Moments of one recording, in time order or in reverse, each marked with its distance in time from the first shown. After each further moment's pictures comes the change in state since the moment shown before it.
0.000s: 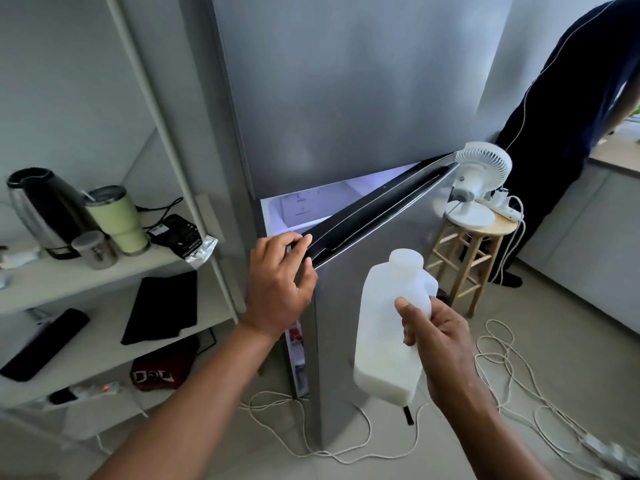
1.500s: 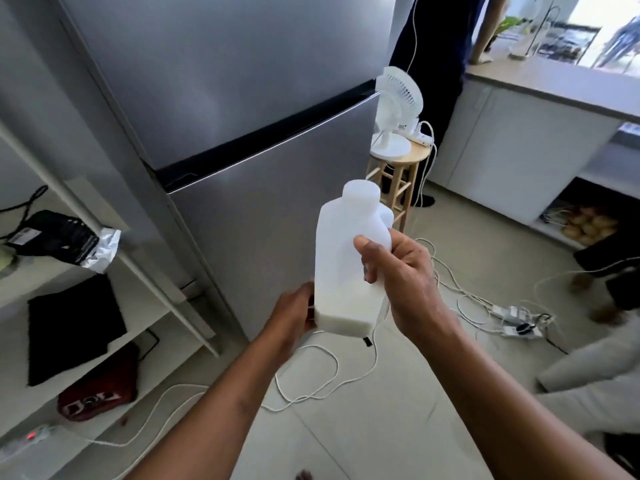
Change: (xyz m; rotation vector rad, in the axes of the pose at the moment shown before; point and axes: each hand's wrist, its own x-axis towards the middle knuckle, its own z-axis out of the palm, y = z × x) left_hand -0.069 0.053 0.046 -0.973 -1.031 -1.349; right_hand 0.011 -0.003 0.024 0.047 0.100 -0.019
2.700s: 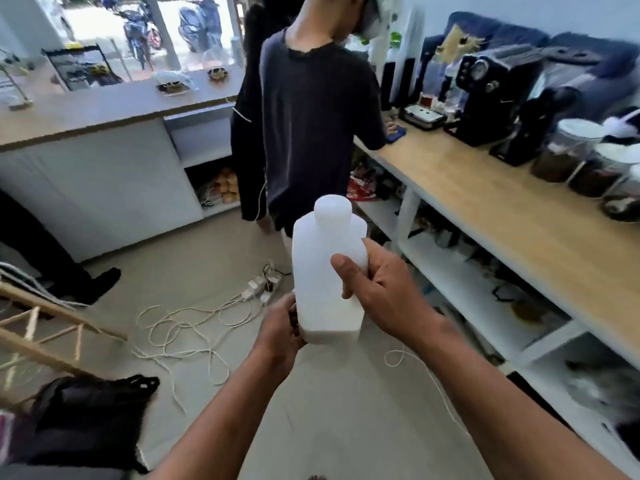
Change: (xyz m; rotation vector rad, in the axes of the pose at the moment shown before) left_hand -0.112 -0.076 0.509 0.414 -1.029 -0.212; right_hand -0.231 -0.061 -0.417 -0.568 1.059 0.045
